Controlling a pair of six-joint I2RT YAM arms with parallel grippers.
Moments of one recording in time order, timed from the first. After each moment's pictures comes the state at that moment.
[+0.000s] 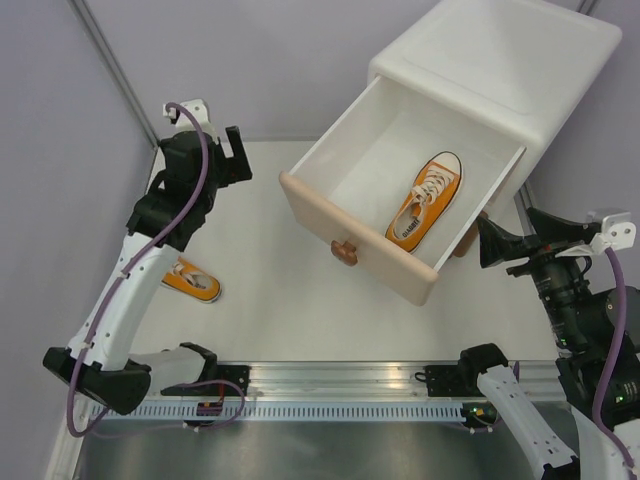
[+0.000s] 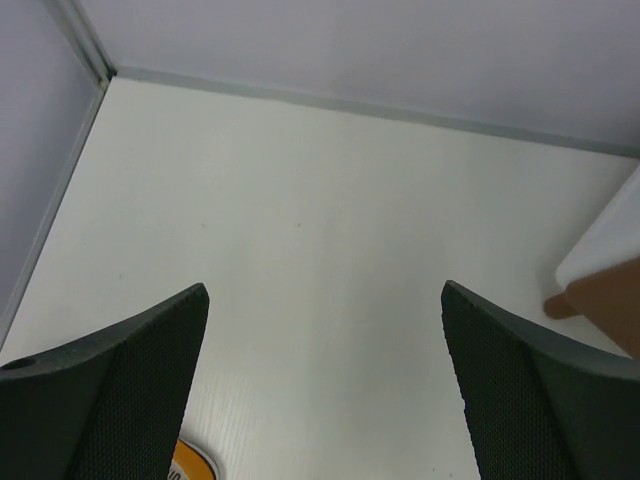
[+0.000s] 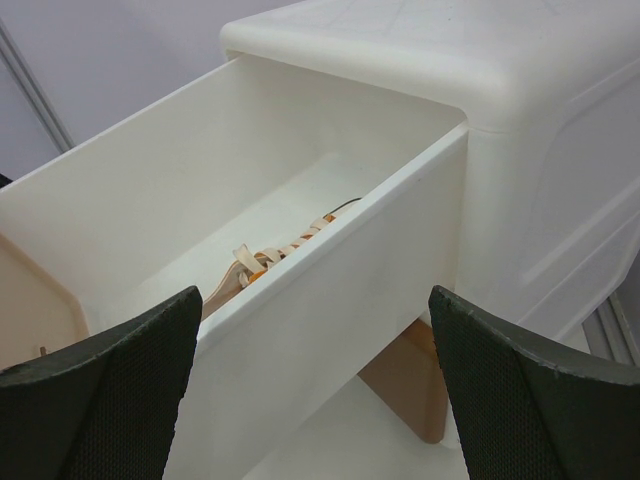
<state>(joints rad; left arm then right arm) -0.42 1.22 1.54 -0.61 -0.47 -0.26 0.25 0.47 1.23 -0.58 0.02 0.16</state>
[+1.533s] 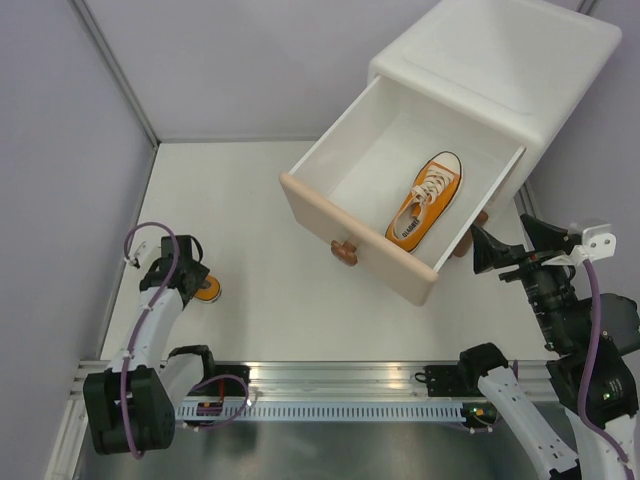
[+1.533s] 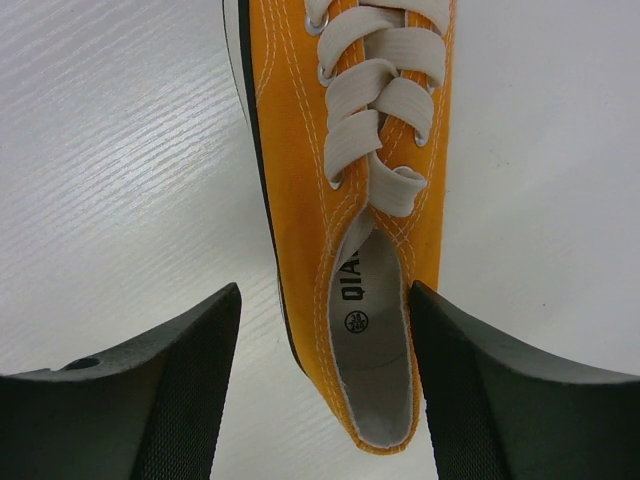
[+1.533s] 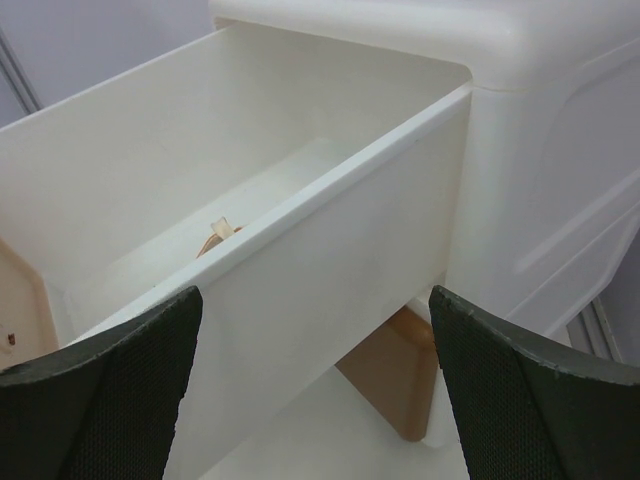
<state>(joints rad) 0.10 0.99 0.56 -0.60 -0.39 -0.88 0.31 0.38 1.08 -0.50 0.08 0.09</state>
